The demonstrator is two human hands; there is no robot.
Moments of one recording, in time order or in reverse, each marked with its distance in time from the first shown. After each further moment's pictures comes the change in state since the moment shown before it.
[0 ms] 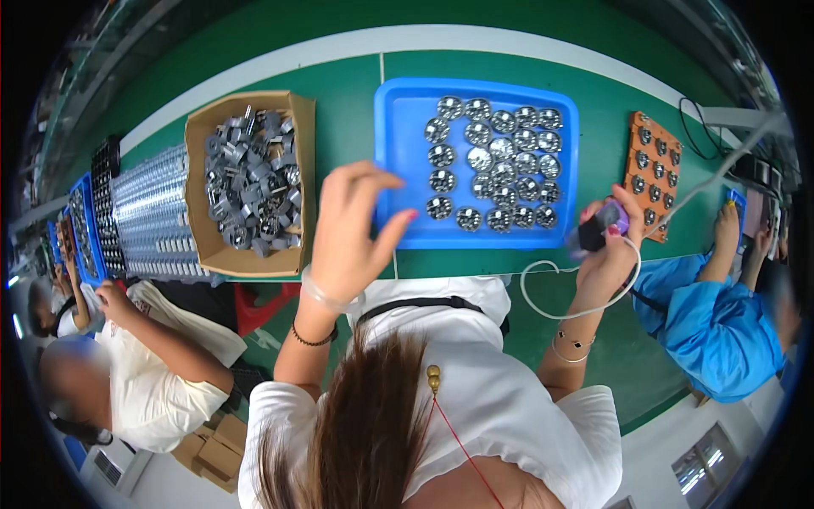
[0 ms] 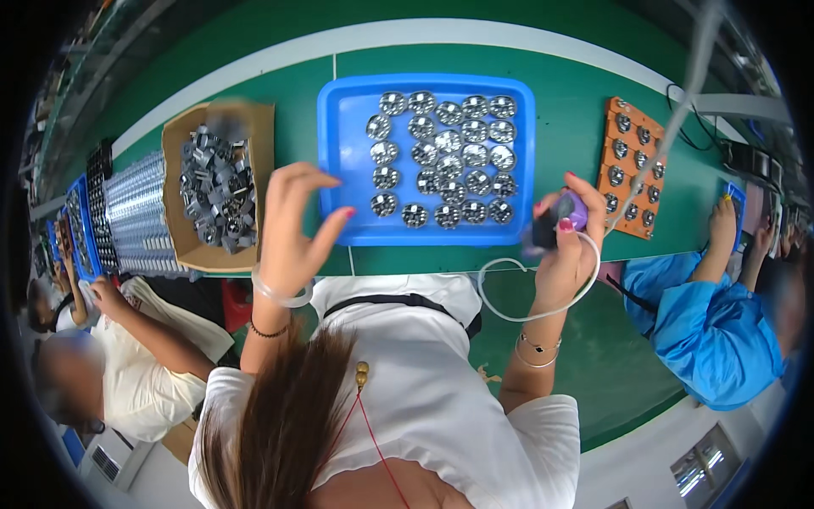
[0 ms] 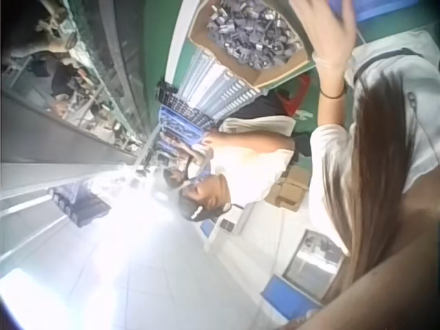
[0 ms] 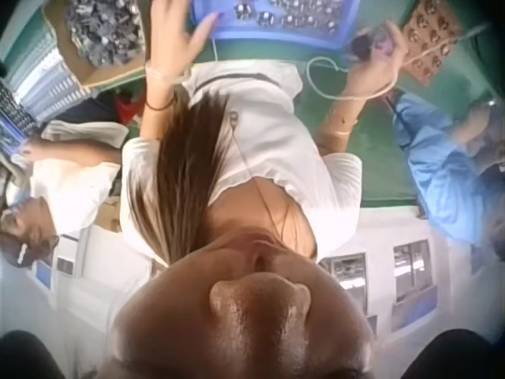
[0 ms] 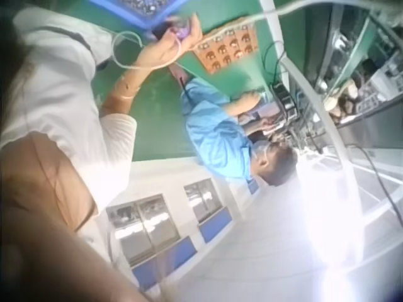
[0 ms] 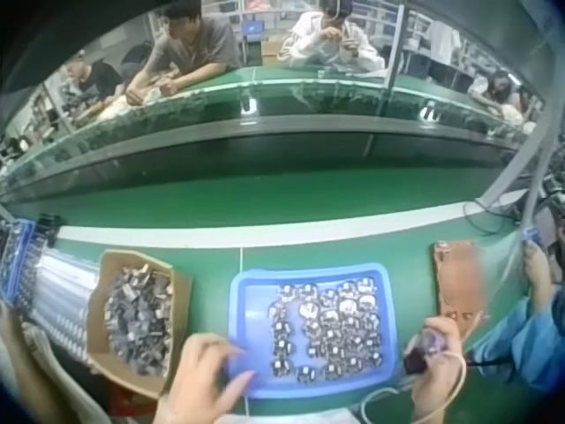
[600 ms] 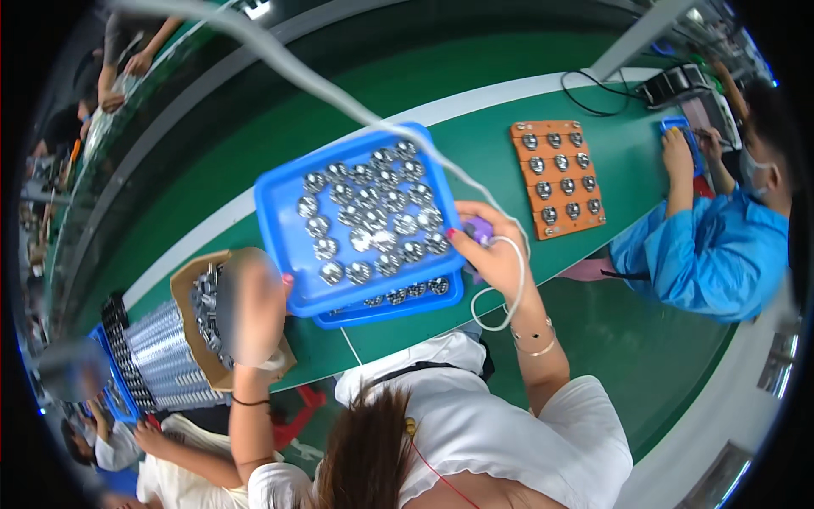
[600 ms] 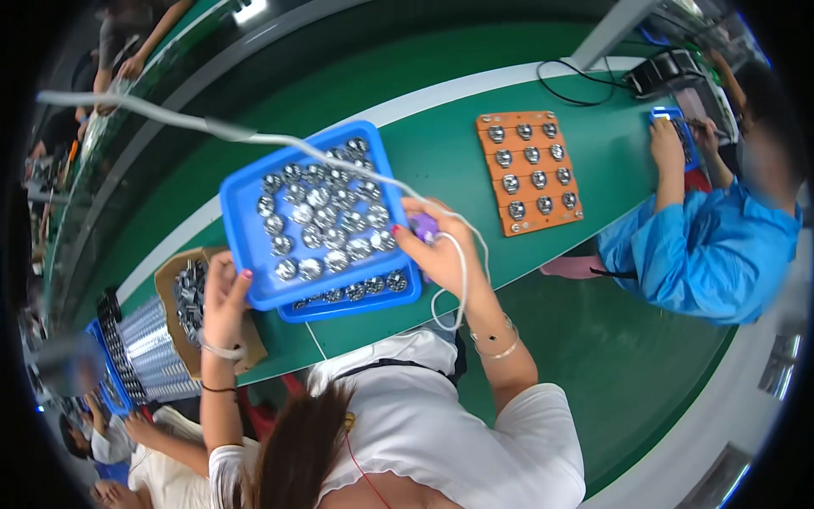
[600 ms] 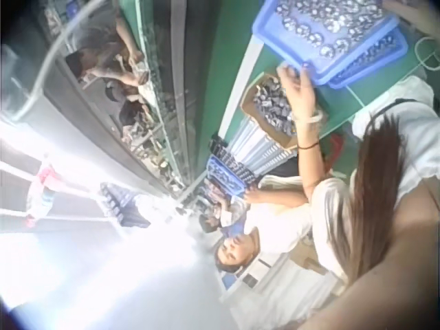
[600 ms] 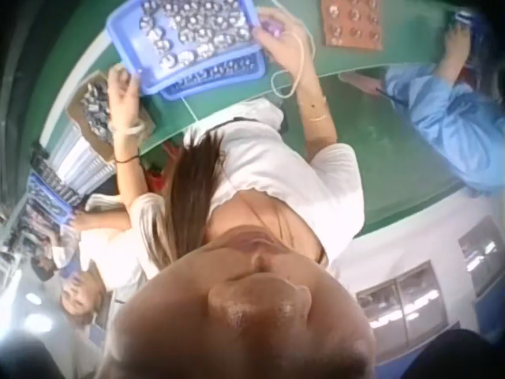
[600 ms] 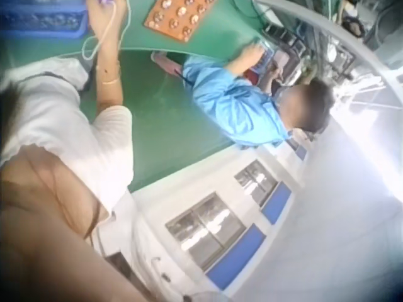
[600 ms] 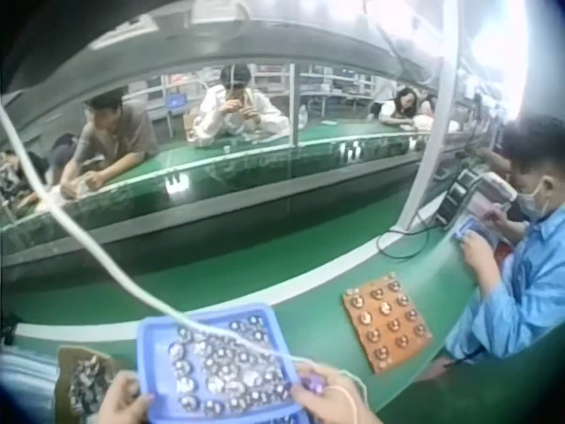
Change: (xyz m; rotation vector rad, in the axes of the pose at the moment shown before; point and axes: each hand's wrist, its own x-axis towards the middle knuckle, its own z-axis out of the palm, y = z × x) left_hand 0.041 -0.024 -0.022 -0.672 -0.139 -0.455; right_hand 0.034 -0.002 0.015 -0.174 -0.155 0.275
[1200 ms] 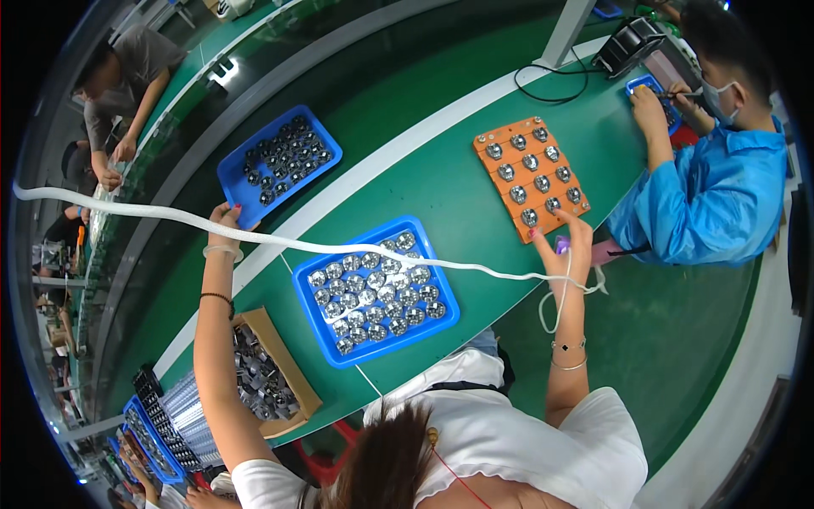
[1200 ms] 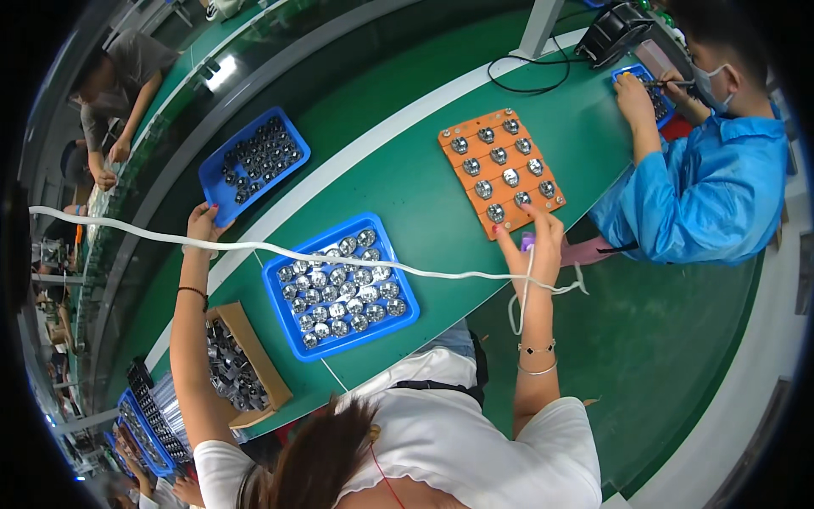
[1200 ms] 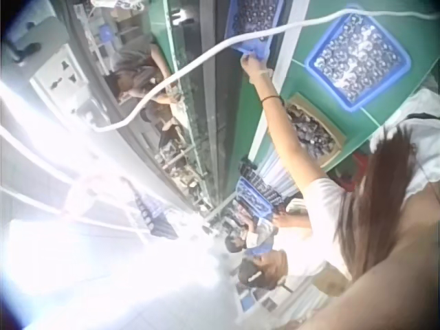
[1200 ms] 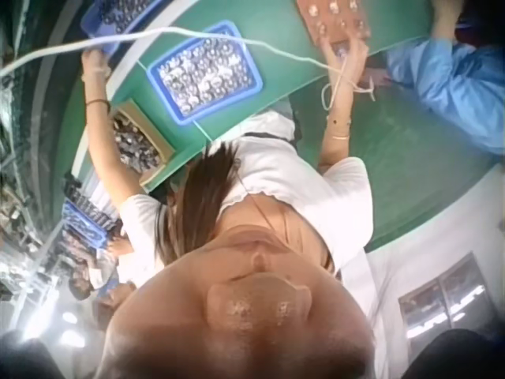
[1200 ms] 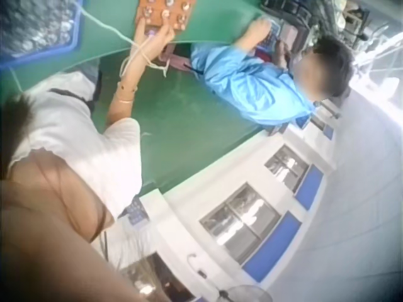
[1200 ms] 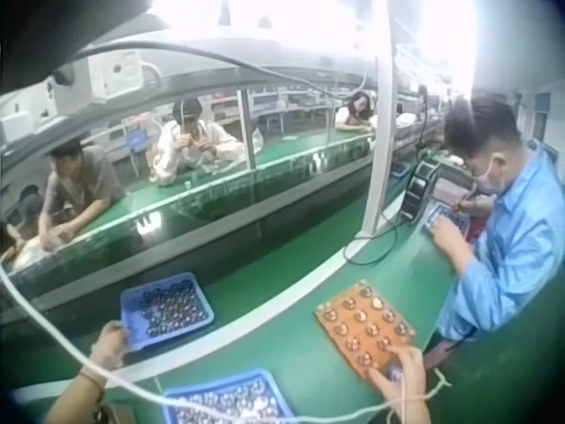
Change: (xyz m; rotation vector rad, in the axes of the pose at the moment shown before) left_hand 0.250 -0.016 -0.073 -0.070 0.196 -0.053; right_hand -0.056 0.043 -0.081 -0.669 0.822 -0.007
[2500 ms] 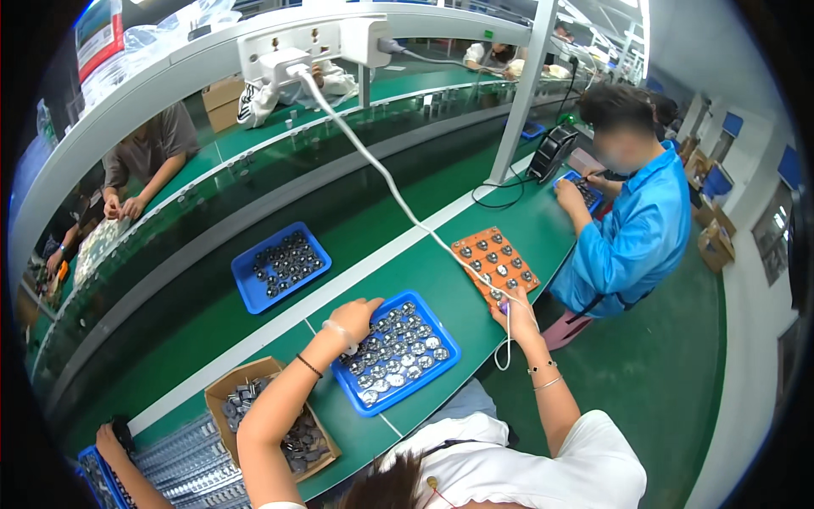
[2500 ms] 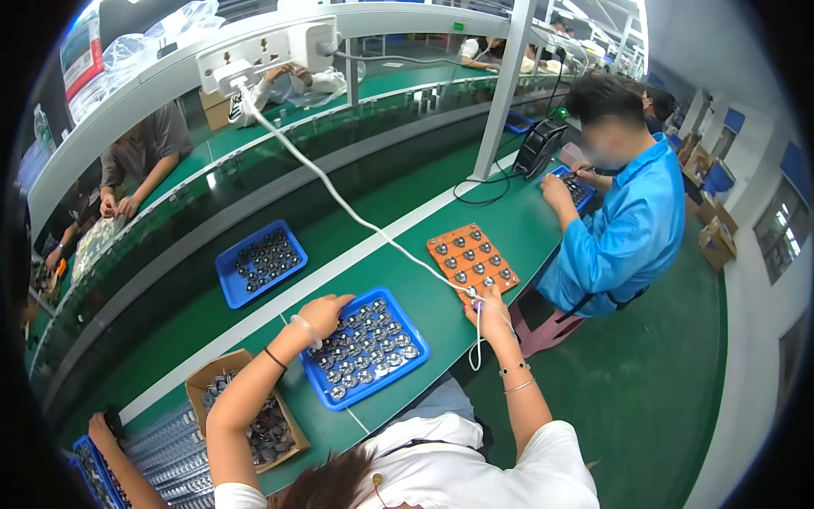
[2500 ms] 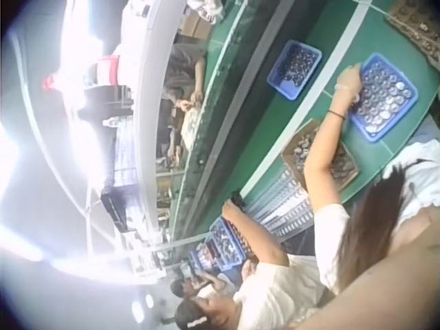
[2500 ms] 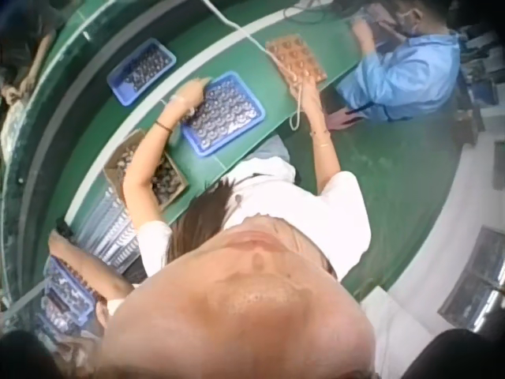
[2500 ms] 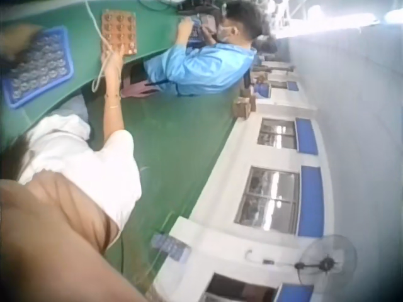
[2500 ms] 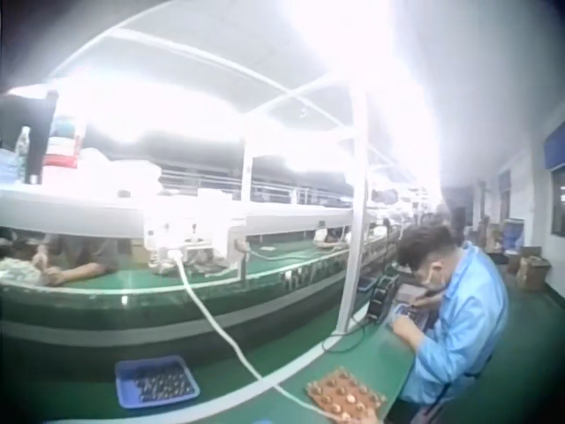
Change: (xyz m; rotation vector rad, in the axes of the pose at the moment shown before) left_hand -0.148 0.005 0.110 1.116 -0.761 0.926; right_hand -0.019 0.007 0.020 -0.171 -0.113 -0.206
